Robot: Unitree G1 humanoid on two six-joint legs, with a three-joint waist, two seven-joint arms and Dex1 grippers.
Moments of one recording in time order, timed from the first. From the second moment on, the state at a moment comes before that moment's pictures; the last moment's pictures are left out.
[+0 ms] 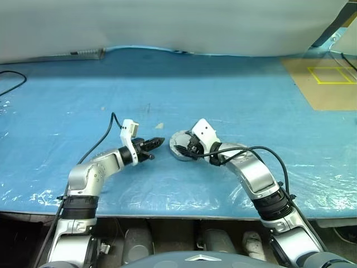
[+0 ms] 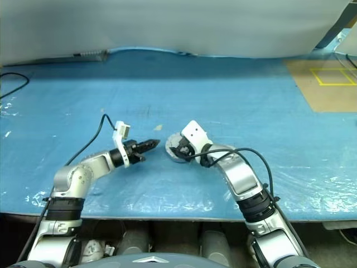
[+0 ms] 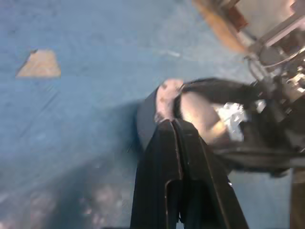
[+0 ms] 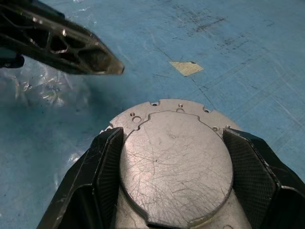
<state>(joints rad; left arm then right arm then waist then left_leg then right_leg) -0.36 0.27 0.12 0.00 -0.69 0.88 -0.62 -0.39 -0.32 0.32 -0.15 0.09 0.65 0.57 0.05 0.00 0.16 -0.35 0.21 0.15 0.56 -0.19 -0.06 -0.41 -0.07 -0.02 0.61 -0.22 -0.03</state>
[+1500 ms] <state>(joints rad) -0.42 0.27 0.01 0.13 -0.59 0.81 -0.74 -0.38 -0.31 0.32 -0.15 0.08 0.62 0.57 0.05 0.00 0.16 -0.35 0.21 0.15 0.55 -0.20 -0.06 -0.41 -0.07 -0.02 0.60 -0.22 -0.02</state>
